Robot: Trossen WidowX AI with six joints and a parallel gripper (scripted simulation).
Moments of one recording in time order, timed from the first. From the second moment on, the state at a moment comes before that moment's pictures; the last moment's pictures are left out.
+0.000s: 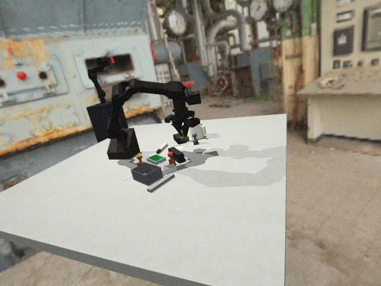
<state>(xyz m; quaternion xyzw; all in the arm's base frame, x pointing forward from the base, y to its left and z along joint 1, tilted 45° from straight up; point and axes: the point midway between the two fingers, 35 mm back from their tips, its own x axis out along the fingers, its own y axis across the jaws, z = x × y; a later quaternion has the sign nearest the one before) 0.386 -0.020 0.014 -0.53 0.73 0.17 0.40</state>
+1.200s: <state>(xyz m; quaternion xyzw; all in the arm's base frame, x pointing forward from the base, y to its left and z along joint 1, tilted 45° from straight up) 0.383 -0.062 -0.027 -0.53 0.73 0.17 0.39</state>
